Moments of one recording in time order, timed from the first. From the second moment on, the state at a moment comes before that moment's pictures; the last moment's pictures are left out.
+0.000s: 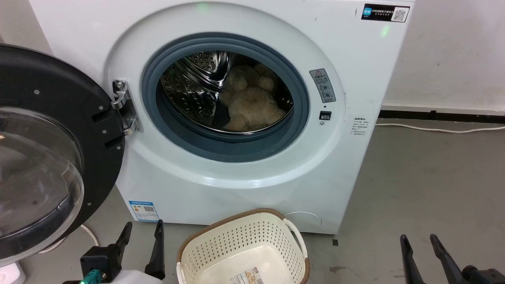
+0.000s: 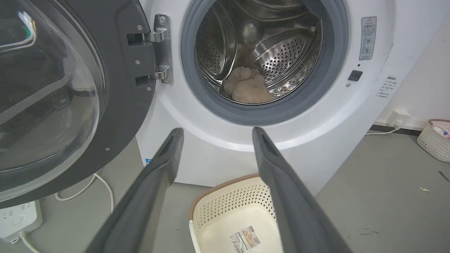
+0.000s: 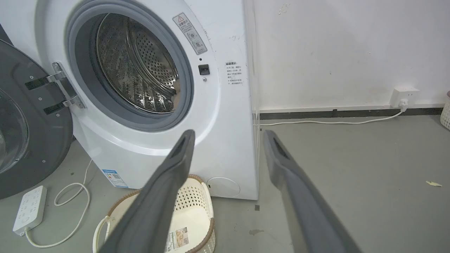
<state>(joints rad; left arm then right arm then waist) 0.08 0.32 -0.25 -0.03 -0.43 0.21 -0.08 0.22 -0.05 -0.05 -0.05 0.20 0.13 -0.14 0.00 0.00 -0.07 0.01</state>
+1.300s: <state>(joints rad) 0.08 0.26 -0.20 -0.02 -0.35 0.17 -0.08 0.19 -0.05 -0.04 -0.04 0.17 0.13 -0.11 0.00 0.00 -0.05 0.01</state>
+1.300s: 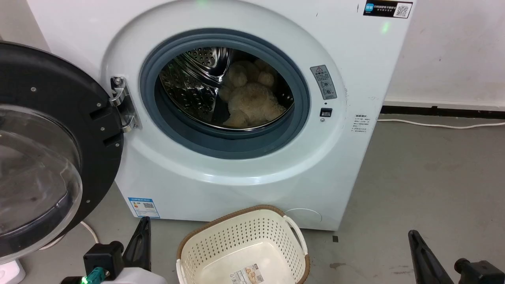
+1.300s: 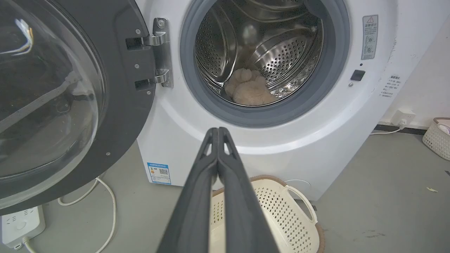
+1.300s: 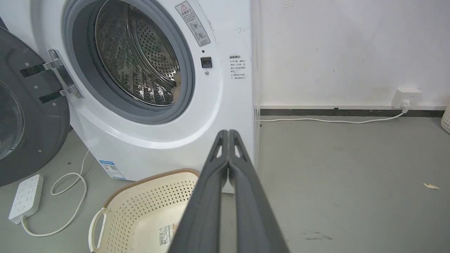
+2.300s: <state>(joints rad) 0.06 0.20 -0.14 -0.01 -0.24 0.12 -0.05 0.13 -0.05 -0.03 -0.03 0.12 0.13 -0.08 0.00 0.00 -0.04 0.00</state>
